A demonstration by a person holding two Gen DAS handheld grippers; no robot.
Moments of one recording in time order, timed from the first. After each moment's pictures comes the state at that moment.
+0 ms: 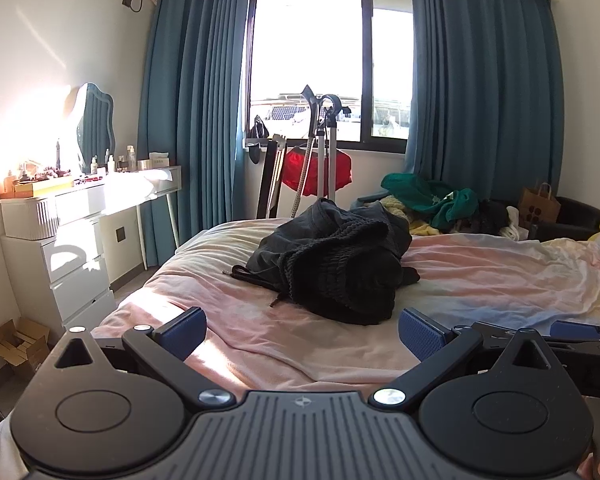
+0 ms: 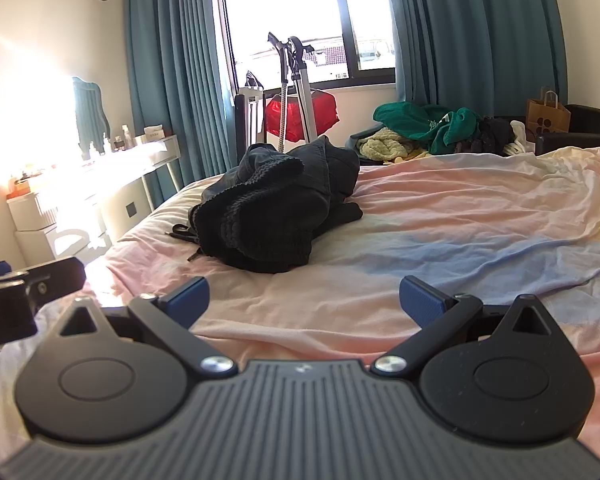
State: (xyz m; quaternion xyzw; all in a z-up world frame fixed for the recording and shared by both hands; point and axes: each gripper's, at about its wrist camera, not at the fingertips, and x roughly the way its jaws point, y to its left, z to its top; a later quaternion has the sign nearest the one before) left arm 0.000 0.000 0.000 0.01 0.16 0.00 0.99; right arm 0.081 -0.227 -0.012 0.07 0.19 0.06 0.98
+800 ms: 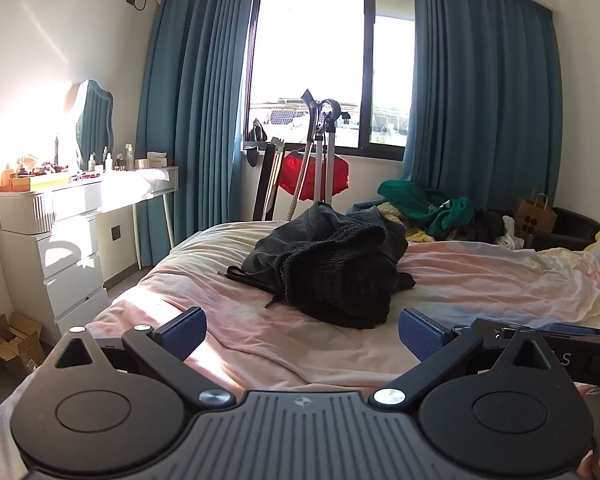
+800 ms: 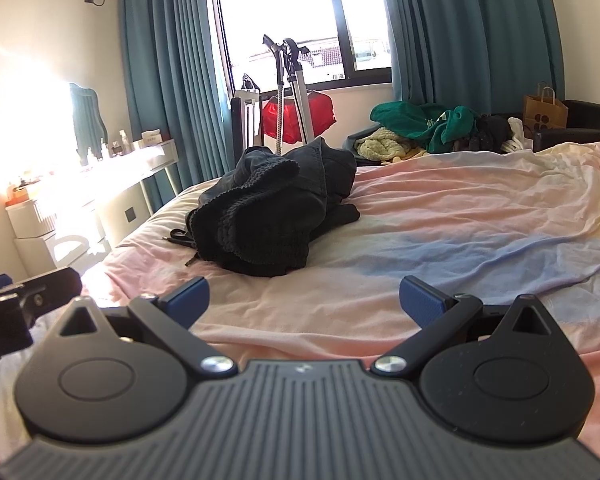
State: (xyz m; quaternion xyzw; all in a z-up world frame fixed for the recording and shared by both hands) left arm -0.002 0.007 -0.006 -0.02 0.15 -0.01 0.99; right arm 0.082 -0.231 -0.013 0.08 0.18 0.05 0.98
